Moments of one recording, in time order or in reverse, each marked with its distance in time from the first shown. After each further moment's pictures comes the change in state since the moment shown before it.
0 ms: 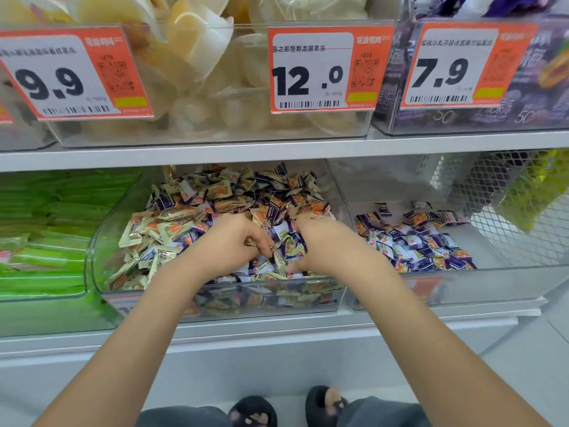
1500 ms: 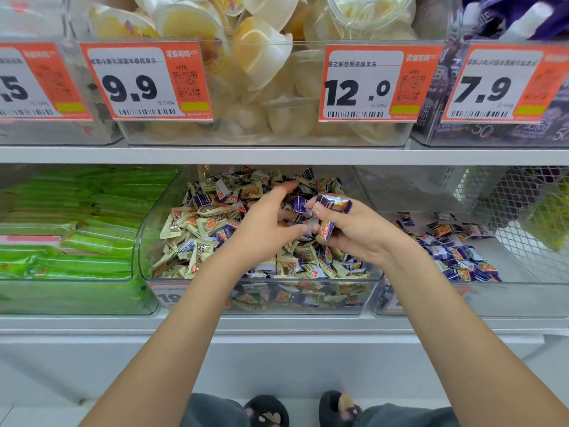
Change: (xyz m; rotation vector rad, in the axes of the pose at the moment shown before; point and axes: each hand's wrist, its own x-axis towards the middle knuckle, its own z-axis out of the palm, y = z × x) left_hand -0.006 0.020 -0.008 -0.365 0.232 -0.026; right_hand 0.021 0.005 -0.005 1.619 -0.099 -0.023
